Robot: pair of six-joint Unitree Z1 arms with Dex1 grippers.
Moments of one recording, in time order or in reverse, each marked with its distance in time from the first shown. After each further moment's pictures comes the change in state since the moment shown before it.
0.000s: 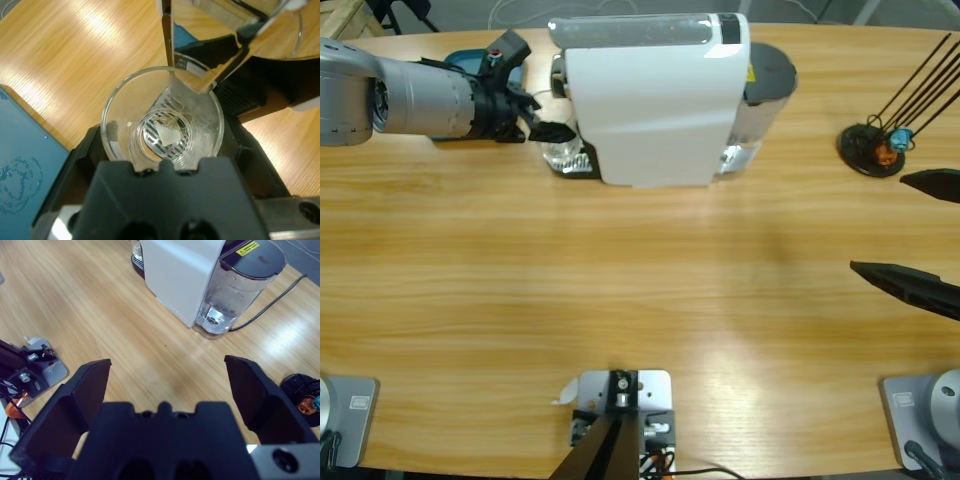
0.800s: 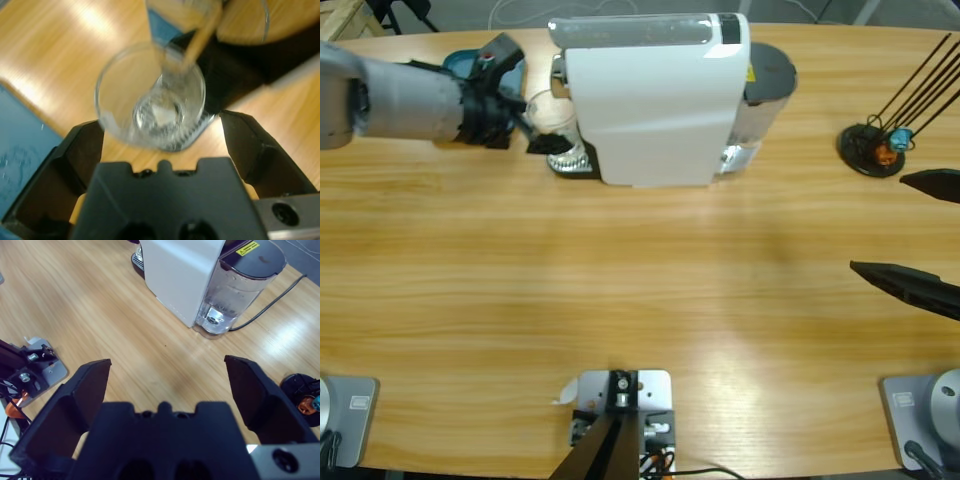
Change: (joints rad) arm 0 -0.009 -0.057 0.009 0.090 0.012 0.000; arm 1 0.000 0.001 0.000 0.000 0.000 0.000
